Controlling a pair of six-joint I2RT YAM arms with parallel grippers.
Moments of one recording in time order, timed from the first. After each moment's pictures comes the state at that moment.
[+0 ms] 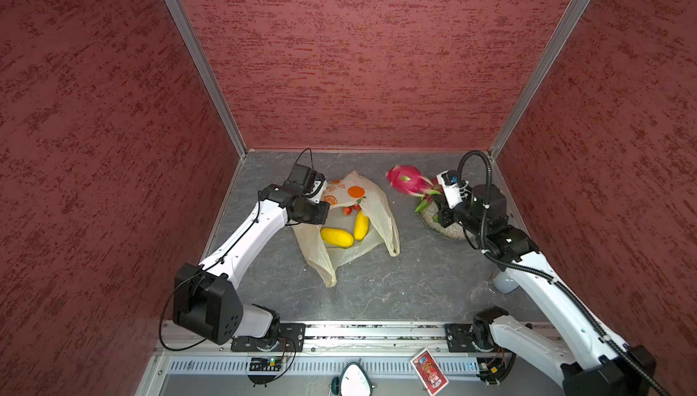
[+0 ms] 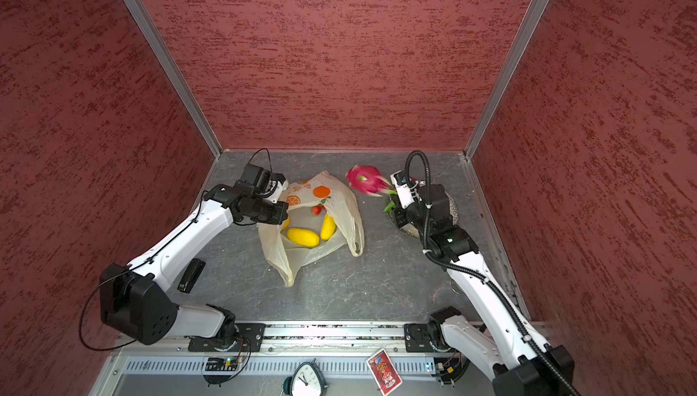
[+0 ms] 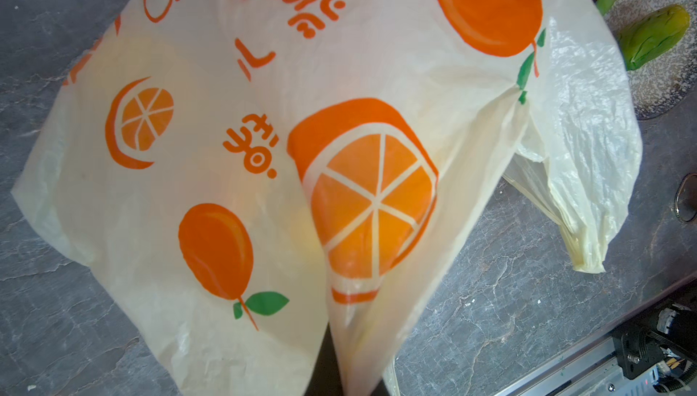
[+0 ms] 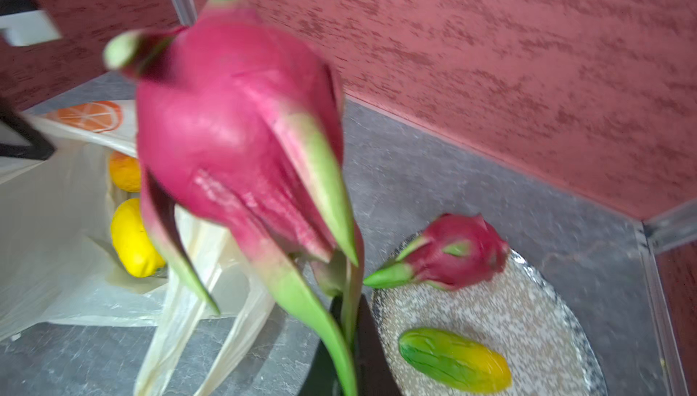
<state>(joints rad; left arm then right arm) -0.34 1.40 1.22 -0.92 0.19 -0.16 0.28 0.99 0.88 -0.32 -0.16 -0.11</state>
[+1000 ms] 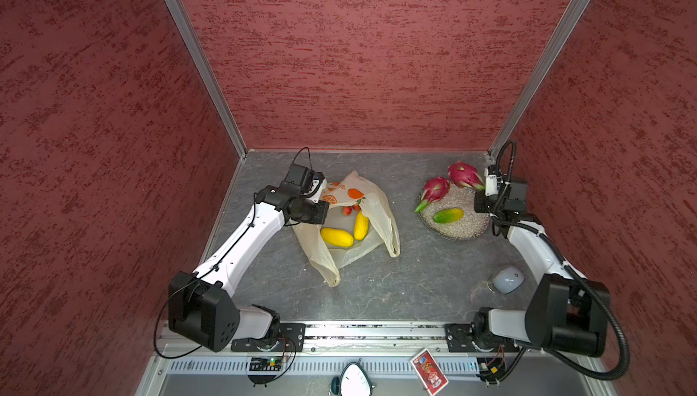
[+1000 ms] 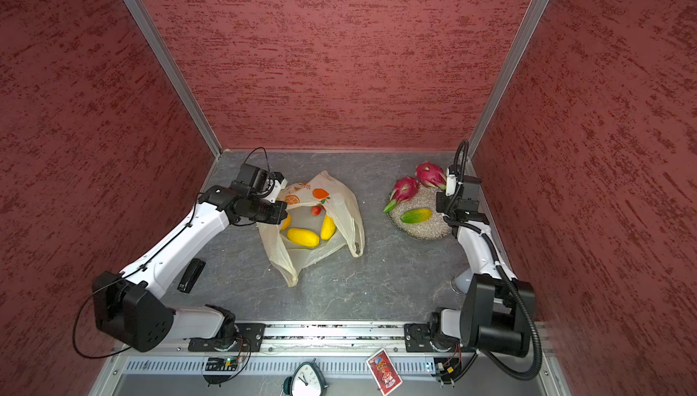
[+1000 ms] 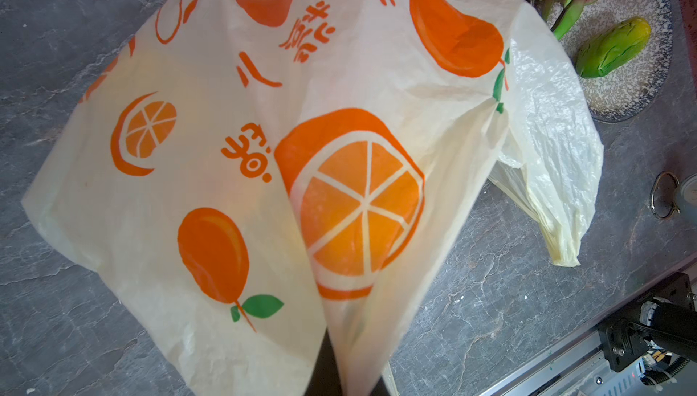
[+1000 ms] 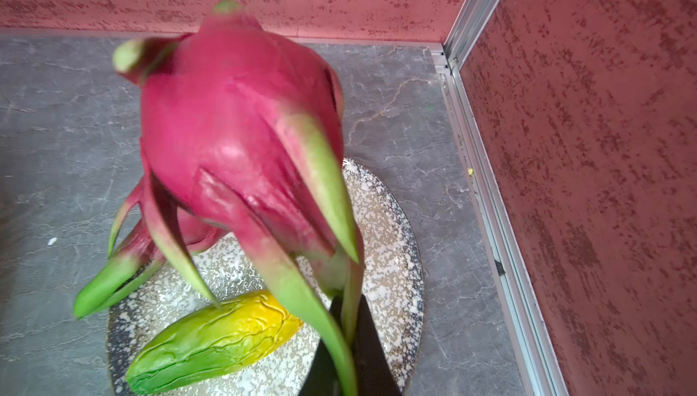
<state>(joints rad) -0.34 1.36 1.22 -0.92 0.21 -0.15 -0.19 1.33 0.87 -0.16 -0.05 -0.13</state>
